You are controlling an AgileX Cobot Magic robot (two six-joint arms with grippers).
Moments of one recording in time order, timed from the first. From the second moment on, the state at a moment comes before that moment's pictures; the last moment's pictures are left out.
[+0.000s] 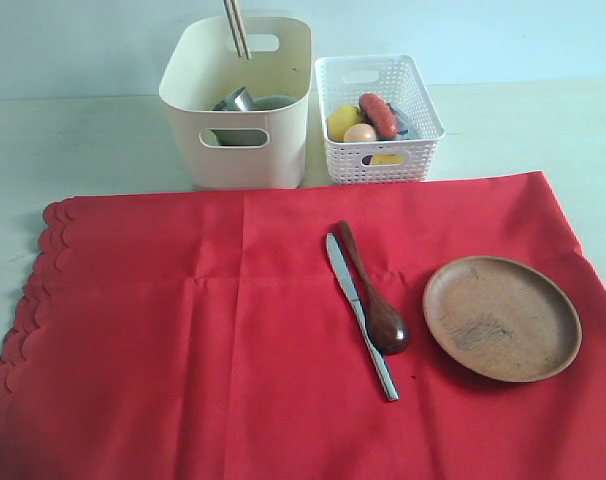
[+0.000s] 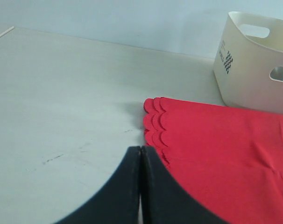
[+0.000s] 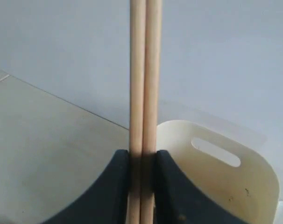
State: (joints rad) left arm 0.01 0.01 0.00 0.02 0.37 -0.15; right arm 0.63 2.09 -1.97 -0.11 0.39 0.18
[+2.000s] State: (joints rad) left arm 0.01 0.01 0.00 0.02 0.37 -0.15; right arm 0.61 2.22 -1.97 -0.44 0.50 0.50
